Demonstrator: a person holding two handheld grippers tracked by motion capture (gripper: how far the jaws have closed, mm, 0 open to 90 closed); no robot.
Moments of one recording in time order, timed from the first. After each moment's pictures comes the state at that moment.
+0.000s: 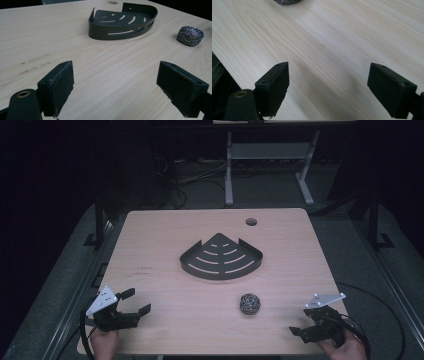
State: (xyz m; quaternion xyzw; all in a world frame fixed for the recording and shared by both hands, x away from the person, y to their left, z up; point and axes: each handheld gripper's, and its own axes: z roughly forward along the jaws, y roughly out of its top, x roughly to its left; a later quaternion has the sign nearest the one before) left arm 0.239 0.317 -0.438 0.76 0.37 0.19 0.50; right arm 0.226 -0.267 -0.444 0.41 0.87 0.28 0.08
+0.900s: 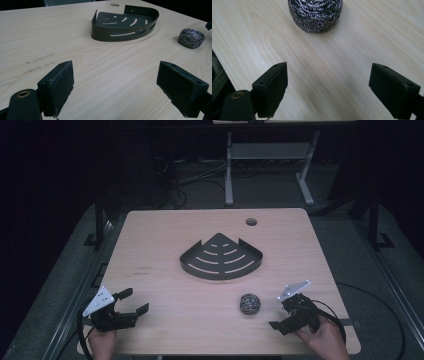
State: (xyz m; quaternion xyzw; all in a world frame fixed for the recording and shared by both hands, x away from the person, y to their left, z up) left arm 0.237 0.321 -0.438 0.75 0.38 0.19 0.51; right arm 0.258 -0.208 -0.434 0.34 0.91 0.25 0.05
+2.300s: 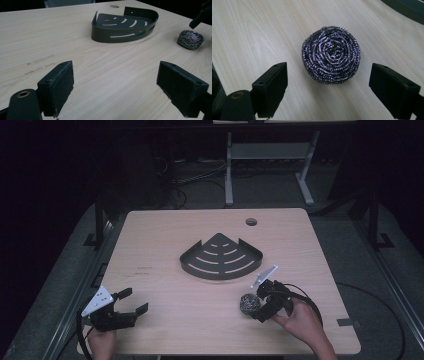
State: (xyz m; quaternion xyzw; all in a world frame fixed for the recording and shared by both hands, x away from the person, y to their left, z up) left arm 0.237 0.322 -0.437 0.75 0.38 0.19 0.51; right arm 0.298 -0.147 -0.421 0.28 0.94 0.22 0.03
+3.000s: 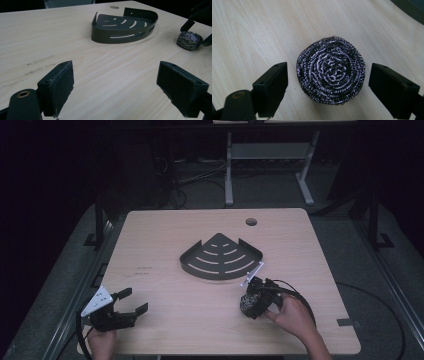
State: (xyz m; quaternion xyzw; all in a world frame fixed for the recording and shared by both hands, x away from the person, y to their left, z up) left arm 0.237 0.323 -0.436 0.75 0.38 0.19 0.51; right arm 0.314 -0.124 -0.430 0.27 0.95 0.18 0.02
